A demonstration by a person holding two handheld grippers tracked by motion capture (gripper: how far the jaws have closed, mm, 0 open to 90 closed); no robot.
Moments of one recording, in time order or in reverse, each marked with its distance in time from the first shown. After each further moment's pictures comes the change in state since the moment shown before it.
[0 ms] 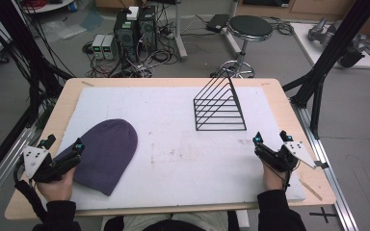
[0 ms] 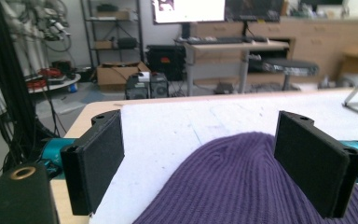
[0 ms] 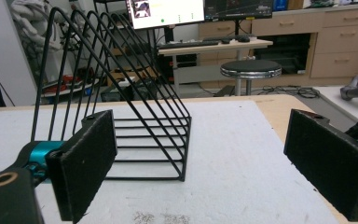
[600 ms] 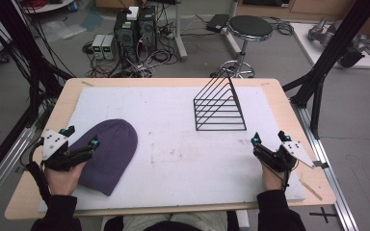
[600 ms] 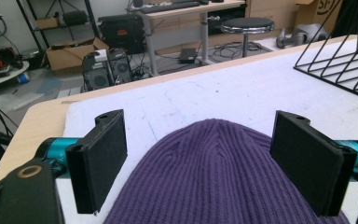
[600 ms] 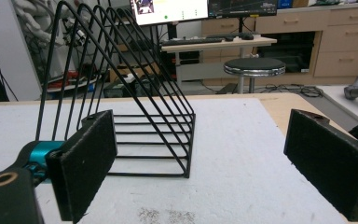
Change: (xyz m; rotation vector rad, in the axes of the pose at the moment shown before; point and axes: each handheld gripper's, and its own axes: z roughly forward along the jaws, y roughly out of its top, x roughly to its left) left arm -0.018 0.026 0.027 0.139 -0.153 0.075; right arm 0.003 -0.001 0.001 0.010 0.011 -0.010
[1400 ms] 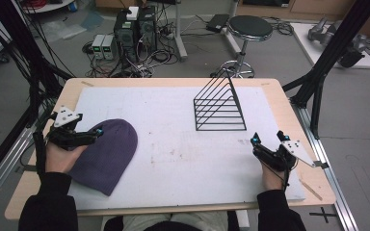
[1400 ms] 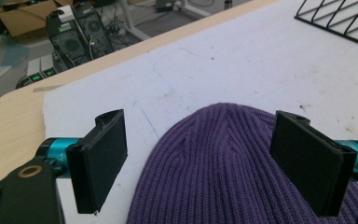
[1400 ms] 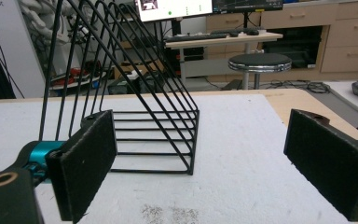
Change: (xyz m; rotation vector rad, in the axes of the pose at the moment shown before) left arm 0.018 0.033 0.049 0.251 -0.122 0.105; right arm -0.002 -0.001 0.003 0.014 0.020 0.006
